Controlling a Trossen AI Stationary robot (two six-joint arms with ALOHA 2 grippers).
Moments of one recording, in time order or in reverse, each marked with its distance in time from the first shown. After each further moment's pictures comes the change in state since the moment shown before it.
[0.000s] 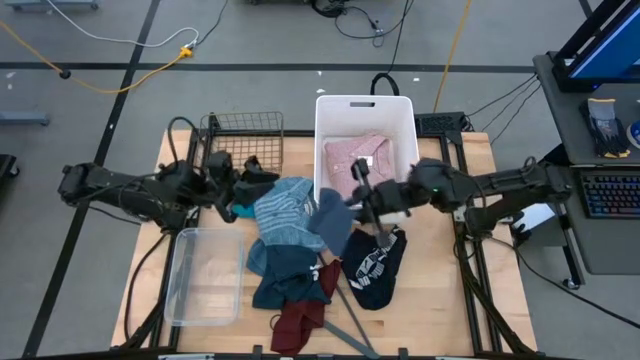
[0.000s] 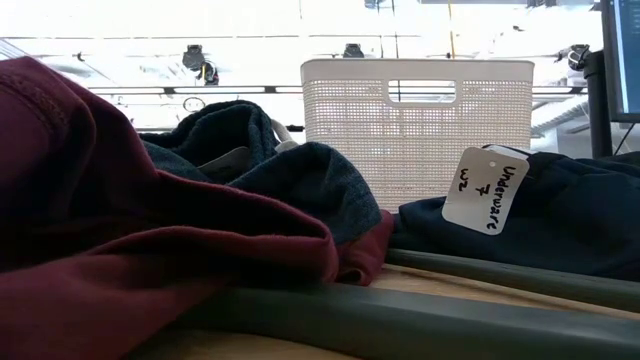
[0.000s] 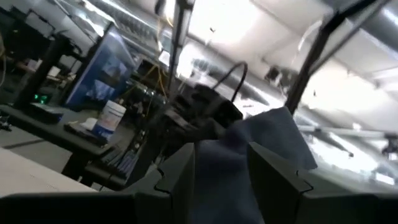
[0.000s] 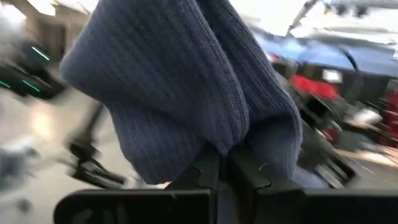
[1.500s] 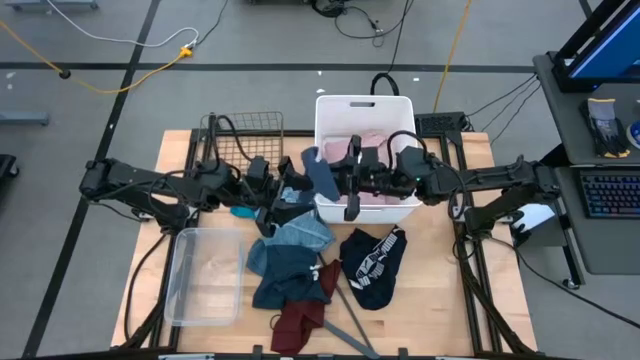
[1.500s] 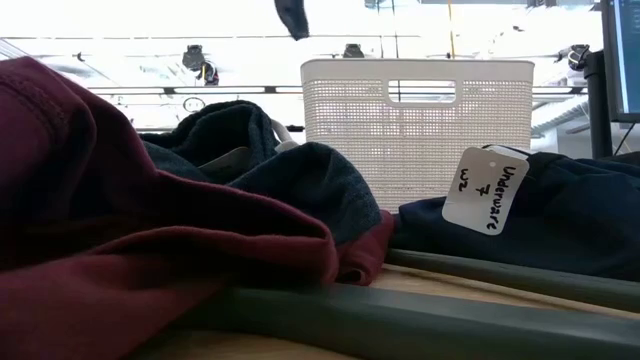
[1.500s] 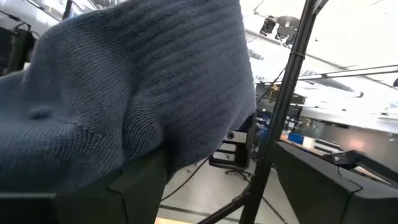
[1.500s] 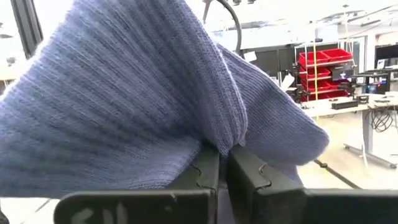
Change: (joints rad) left arm -0.004 0.300 0.313 -0.125 0.059 0.190; right arm -0.049 0.109 0.077 0.062 0.268 0.269
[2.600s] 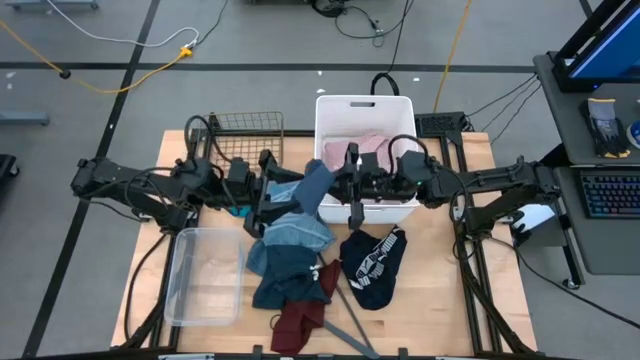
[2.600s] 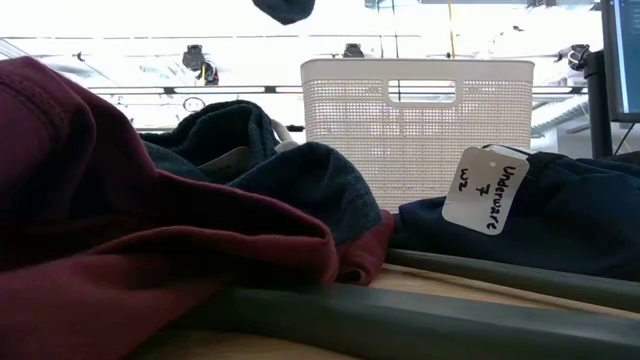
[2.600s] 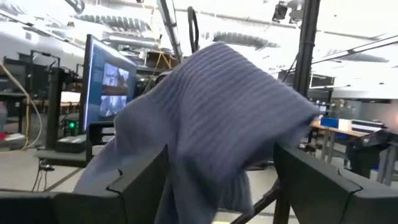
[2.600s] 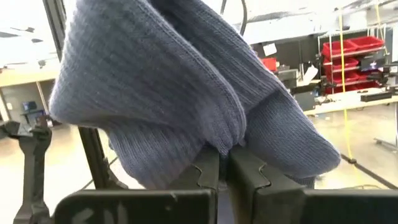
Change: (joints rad) left arm -0.073 -0.113 0.000 -0.128 -0.105 0.207; right arm 0.006 -0.015 -0.002 -0.006 -0.048 0.041
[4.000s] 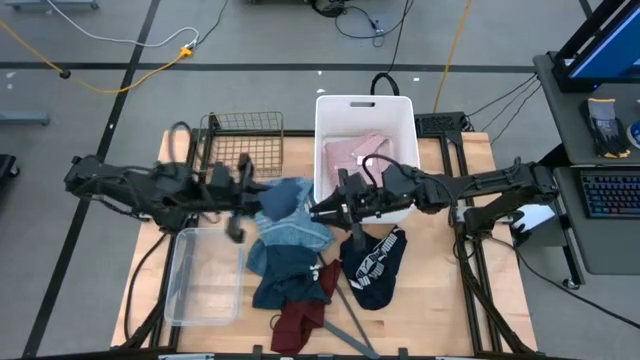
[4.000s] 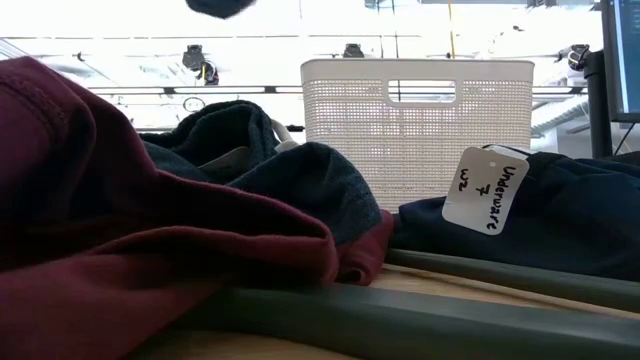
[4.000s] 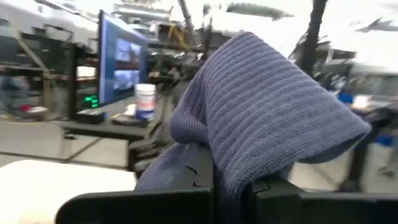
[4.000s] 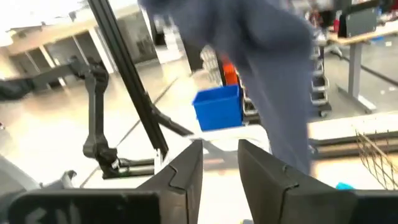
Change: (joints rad) left arm -0.111 -0.169 -0.001 -0.289 -0.160 -0.001; right arm 0.039 0.017 0.002 -0.237 -0.151 0.116
